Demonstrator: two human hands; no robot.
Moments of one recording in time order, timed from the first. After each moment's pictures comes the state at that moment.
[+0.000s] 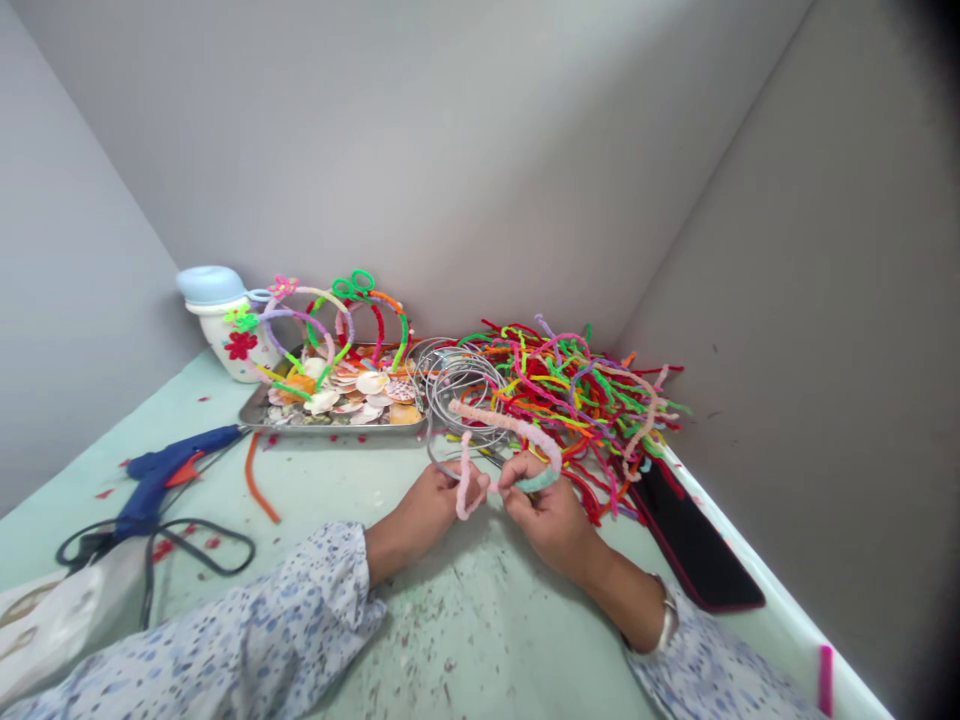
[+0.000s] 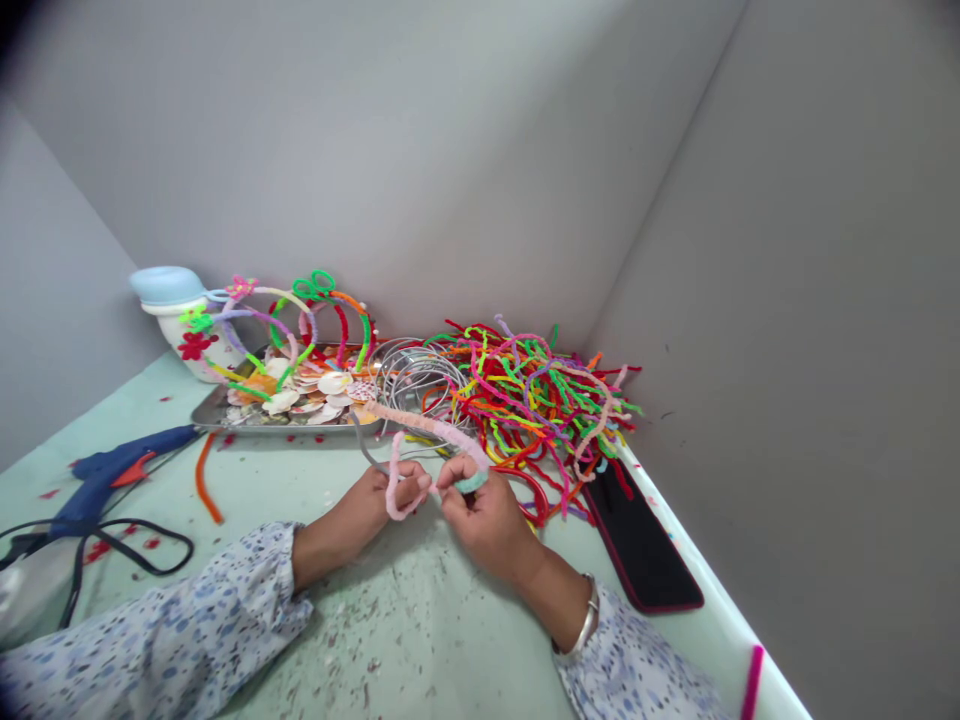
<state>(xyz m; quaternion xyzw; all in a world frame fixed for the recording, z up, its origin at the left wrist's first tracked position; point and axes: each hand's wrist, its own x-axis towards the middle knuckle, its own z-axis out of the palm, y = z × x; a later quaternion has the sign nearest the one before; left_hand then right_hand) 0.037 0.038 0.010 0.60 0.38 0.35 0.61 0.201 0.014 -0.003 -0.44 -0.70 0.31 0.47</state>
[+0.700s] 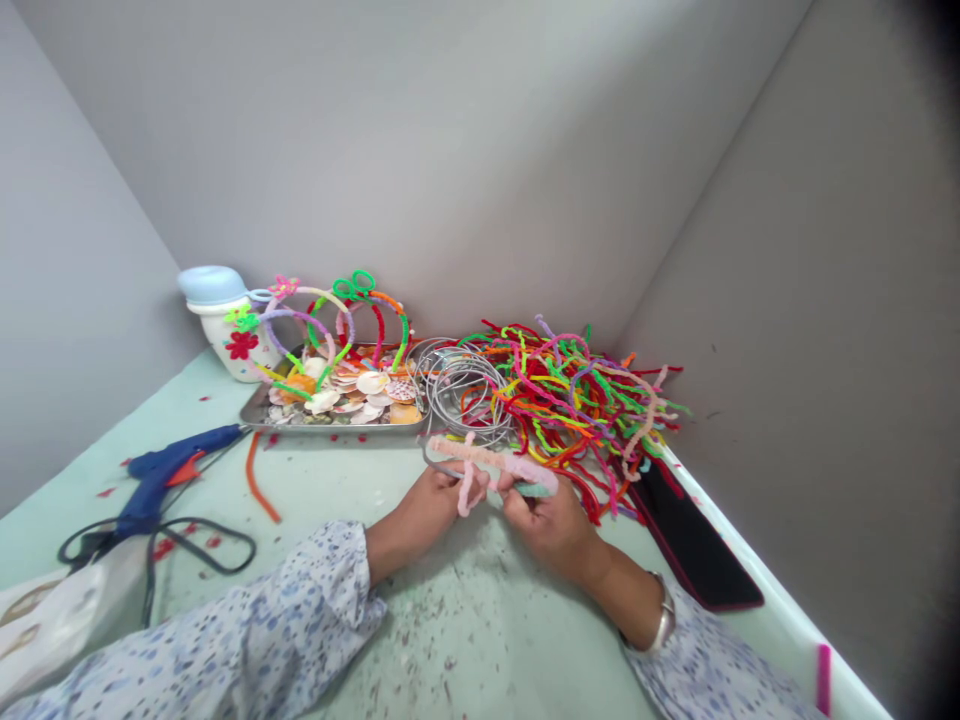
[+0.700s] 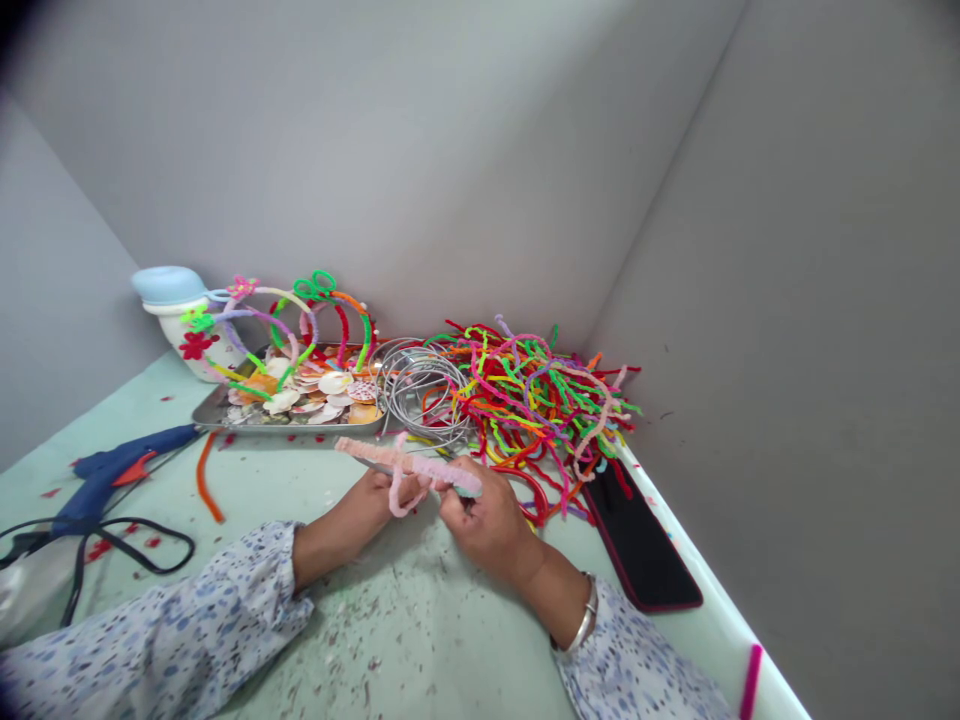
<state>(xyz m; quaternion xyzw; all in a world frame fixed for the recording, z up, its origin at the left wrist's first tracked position) 0.034 0.042 -0.003 0.61 0.39 0.36 0.59 0.202 0.016 -0.008 -0.46 -0.73 0.24 0.45</state>
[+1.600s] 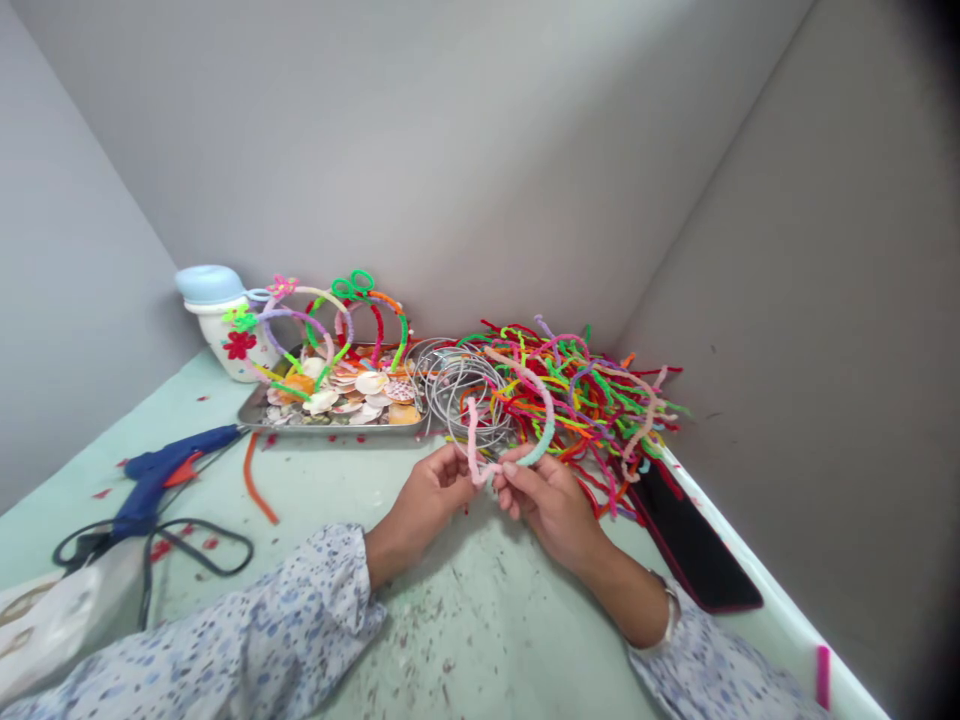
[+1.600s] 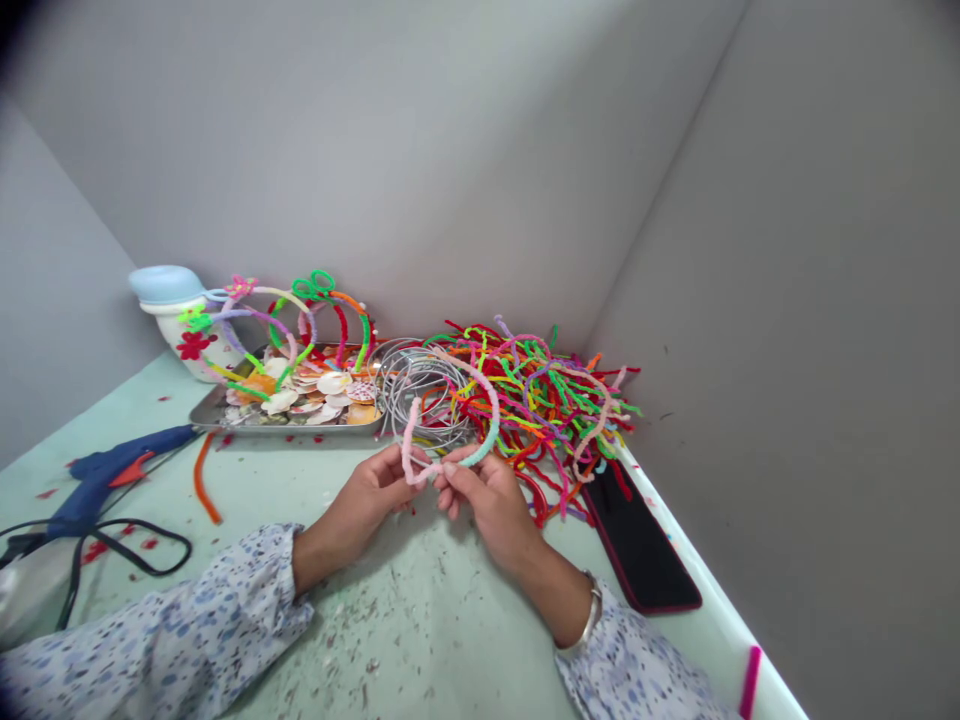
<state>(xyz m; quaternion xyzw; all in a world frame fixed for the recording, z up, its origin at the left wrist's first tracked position) 0.036 0.039 0.009 0.54 0.34 0.43 0.64 0.198 0.022 -0.006 -0.37 -0.43 0.62 0.54</state>
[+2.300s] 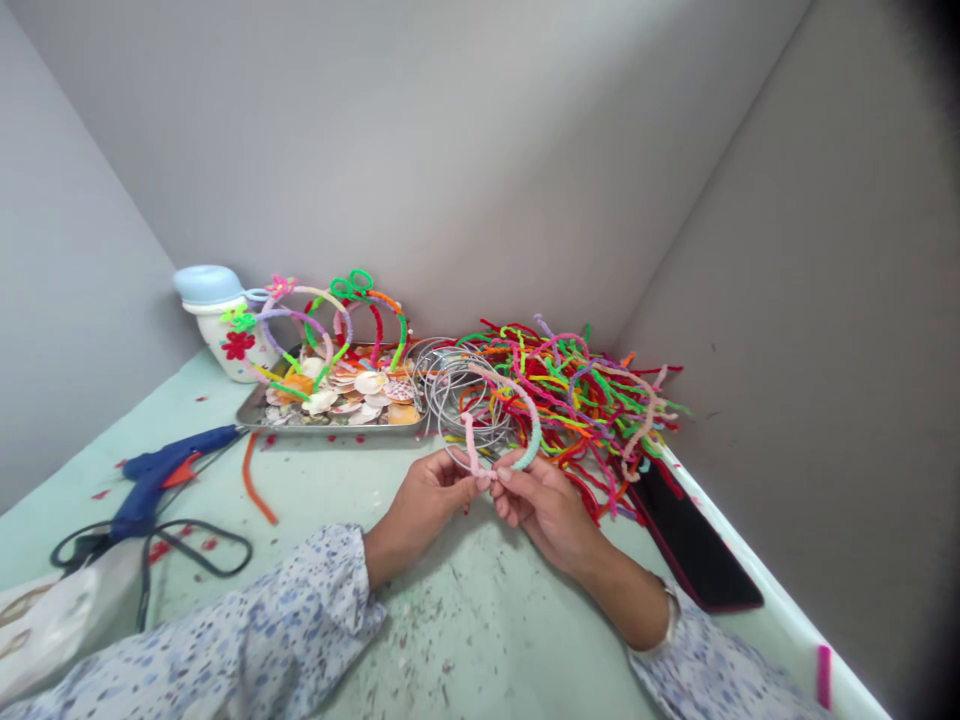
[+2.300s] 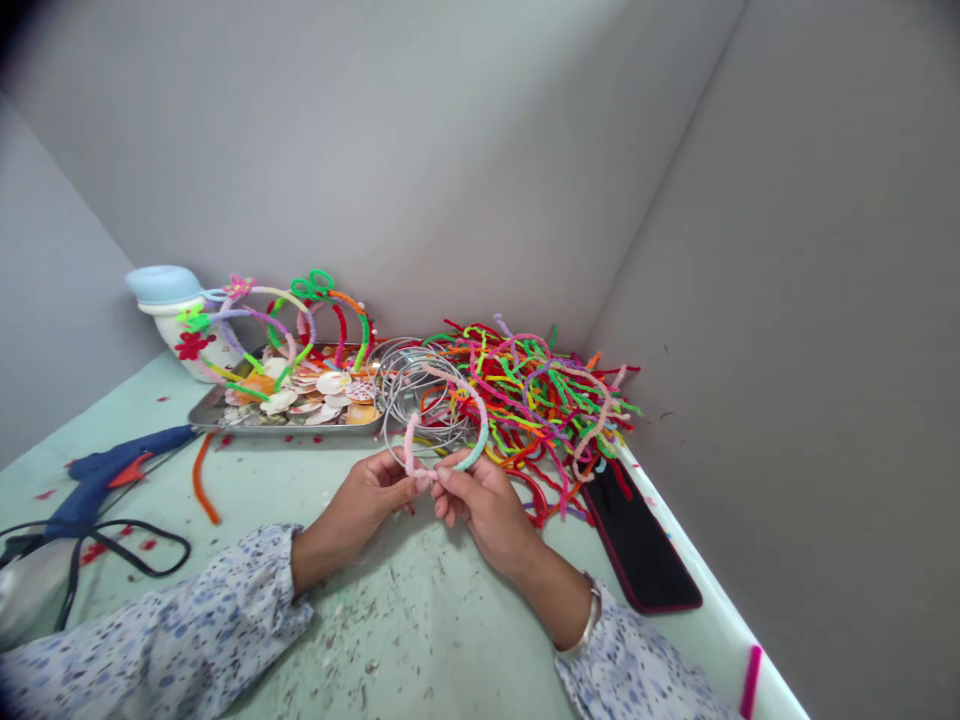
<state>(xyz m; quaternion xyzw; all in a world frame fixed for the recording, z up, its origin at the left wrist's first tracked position) 0.036 0.040 0.001 0.54 0.35 0.43 0.63 0.194 0.020 -0.002 -0.36 -0.40 0.66 0.52</state>
